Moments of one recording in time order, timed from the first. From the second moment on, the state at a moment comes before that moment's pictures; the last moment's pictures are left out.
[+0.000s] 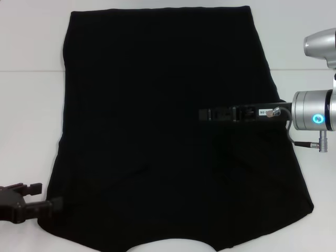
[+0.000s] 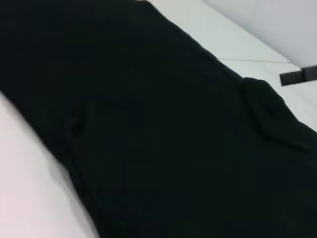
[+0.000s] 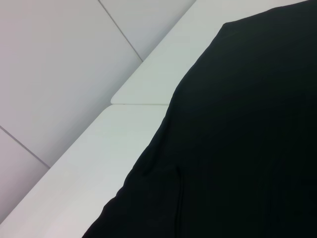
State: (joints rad) left arm -0.34 -2.15 0.29 1.00 2.38 1.68 -1.61; right arm 0.80 2.05 -0.83 -0.50 -2.03 -1.17 2.00
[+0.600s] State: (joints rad) left arm -0.37 -2.15 0.32 0.99 2.47 1.64 -1.71; right arm 0.79 2.05 -0.83 -0.50 -2.03 -1.18 2.00
